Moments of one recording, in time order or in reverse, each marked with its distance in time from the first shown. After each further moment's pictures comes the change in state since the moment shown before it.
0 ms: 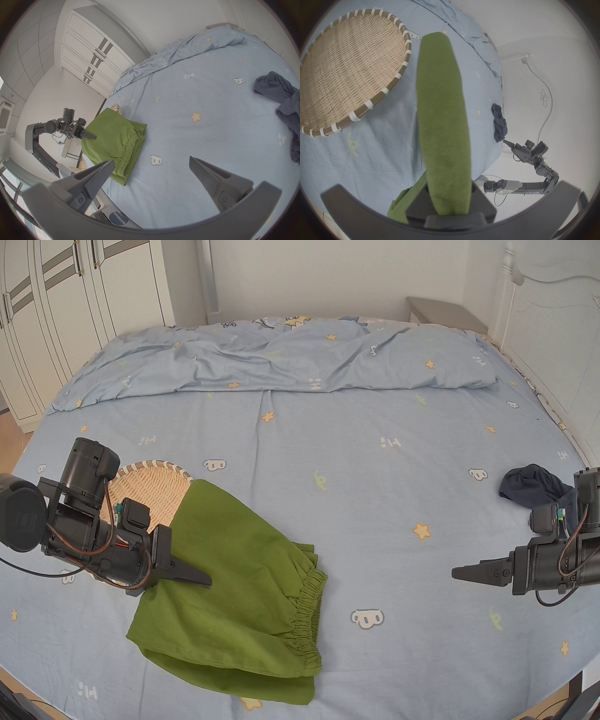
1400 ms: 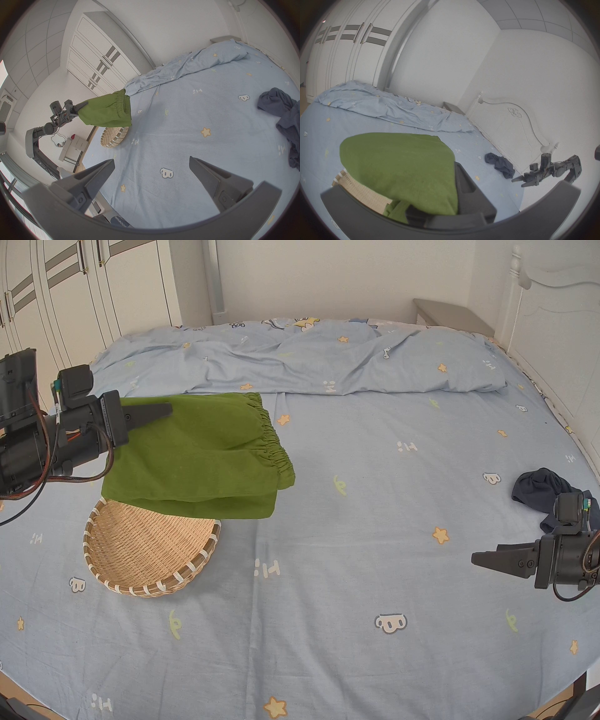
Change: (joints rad) left arm 0.071 -0.147 -0.063 -0.602 0.163 0.202; right arm 0.015 -0.127 -0.006 0.014 -0.044 0.011
